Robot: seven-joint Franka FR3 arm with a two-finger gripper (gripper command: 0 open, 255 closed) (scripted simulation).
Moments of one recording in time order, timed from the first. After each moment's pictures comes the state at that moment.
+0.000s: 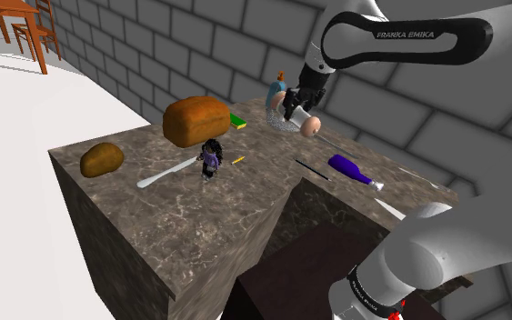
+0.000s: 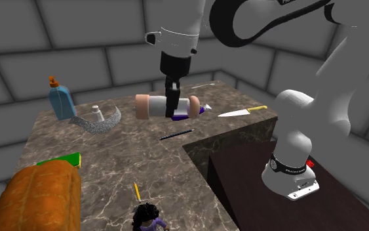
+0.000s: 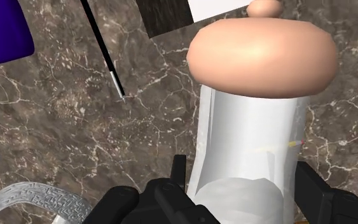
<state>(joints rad) 0.02 -0.45 -0.03 -2.27 -0.12 1.98 0.10</state>
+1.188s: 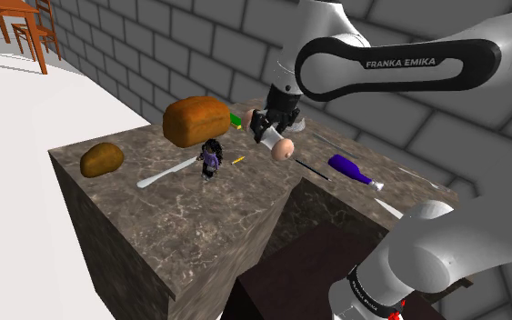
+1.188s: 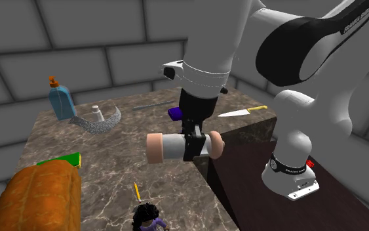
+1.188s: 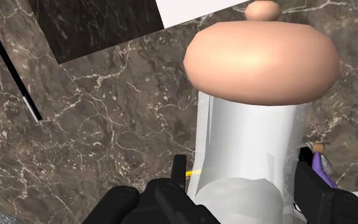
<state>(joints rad) 0.11 -0.47 0.17 -2.39 -0.07 2.05 0.36</state>
